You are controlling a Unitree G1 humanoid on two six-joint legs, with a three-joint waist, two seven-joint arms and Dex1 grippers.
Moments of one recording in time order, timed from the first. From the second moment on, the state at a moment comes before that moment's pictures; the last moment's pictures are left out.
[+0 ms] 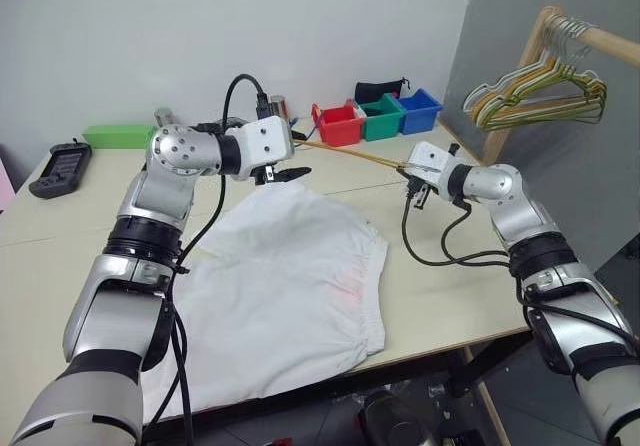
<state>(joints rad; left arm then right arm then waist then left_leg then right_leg) -1.00 0.63 -0.19 0.57 0.09 -0.22 -1.03 -0.96 -0.49 0.24 0.71 -0.28 -0.18 0.71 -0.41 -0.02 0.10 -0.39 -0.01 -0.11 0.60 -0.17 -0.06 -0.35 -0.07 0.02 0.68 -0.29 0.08</state>
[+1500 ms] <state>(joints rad) -0.97 0.59 -0.23 0.57 0.22 -0.22 -0.91 -0.91 -0.58 0.34 0.38 -0.57 -0.10 0.58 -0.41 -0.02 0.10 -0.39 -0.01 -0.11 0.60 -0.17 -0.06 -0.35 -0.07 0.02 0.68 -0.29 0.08</state>
